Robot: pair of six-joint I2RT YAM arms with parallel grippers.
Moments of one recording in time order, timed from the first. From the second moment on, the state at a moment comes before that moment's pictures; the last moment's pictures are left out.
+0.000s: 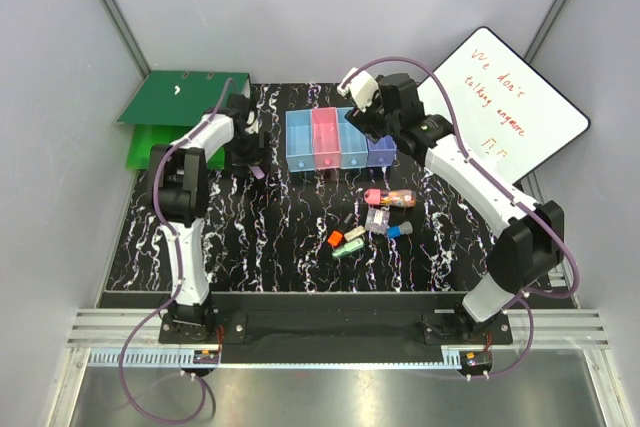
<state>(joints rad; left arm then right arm) -0.14 2.14 1.66 -0.81 0.13 -0.20 0.53 1.63 1.51 -0.38 0.14 -0.55</state>
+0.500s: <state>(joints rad) -0.18 2.20 1.74 -0.83 0.06 -0.20 0.52 1.62 1.51 -0.36 0.11 -0.52</state>
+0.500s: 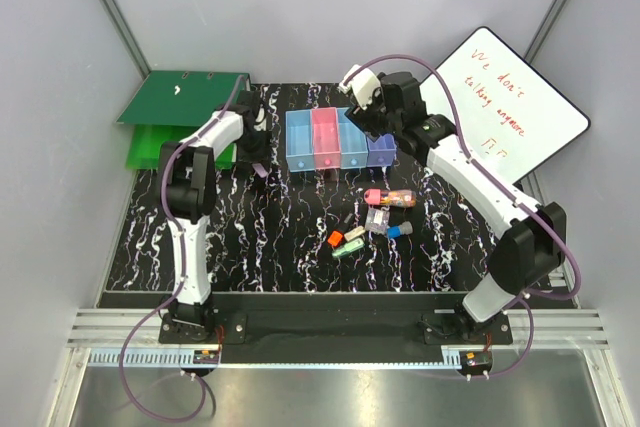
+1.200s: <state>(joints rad) -0.20 2.21 1.75 -0.83 0.04 -0.14 0.52 1.56 1.50 -0.35 0.11 -0.51</state>
